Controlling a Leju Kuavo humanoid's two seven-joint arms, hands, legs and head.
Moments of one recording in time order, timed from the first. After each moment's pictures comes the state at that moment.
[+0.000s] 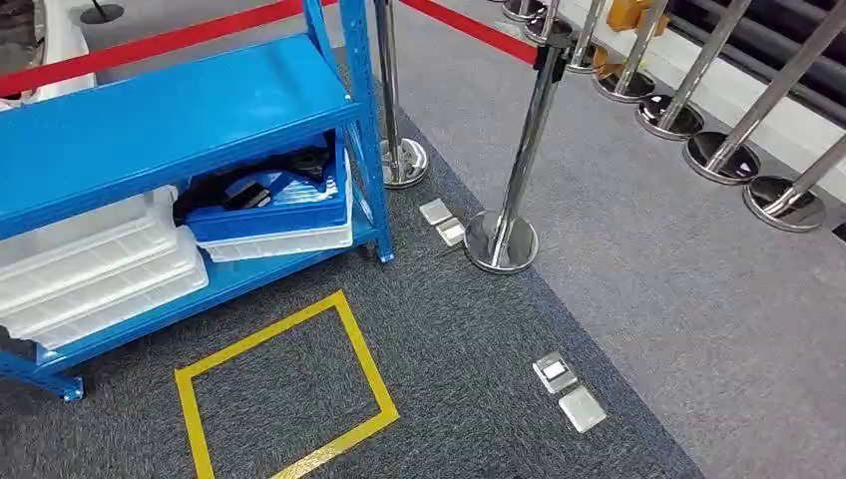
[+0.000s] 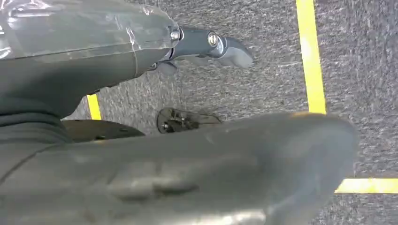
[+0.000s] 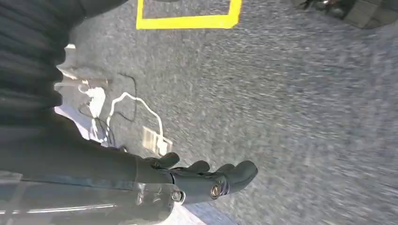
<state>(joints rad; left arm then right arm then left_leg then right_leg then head) -0.14 -0.02 -1.24 -0.39 1.13 0.53 -0.39 -0.08 -0.20 1.15 -0.52 -0.79 -0.59 0.02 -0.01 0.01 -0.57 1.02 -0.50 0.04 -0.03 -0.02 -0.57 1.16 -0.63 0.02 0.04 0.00</state>
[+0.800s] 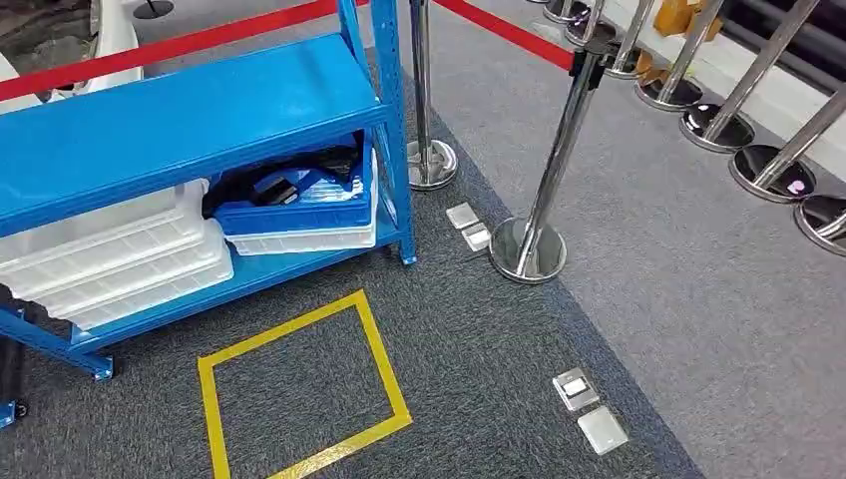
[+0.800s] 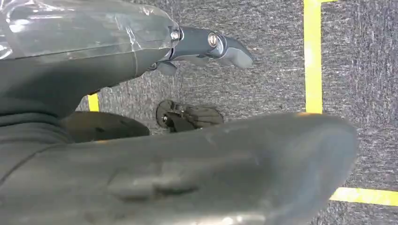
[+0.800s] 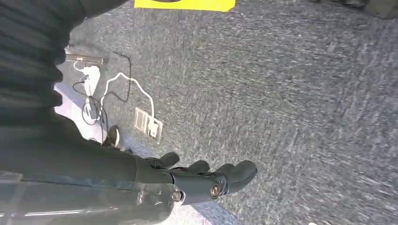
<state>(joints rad) -0.14 -0.02 -1.24 -0.39 1.14 0.53 -0.39 -0.09 -0.21 1.15 -0.52 -0.78 -0.58 0.02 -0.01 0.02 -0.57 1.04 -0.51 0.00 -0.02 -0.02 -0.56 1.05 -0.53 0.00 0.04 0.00</state>
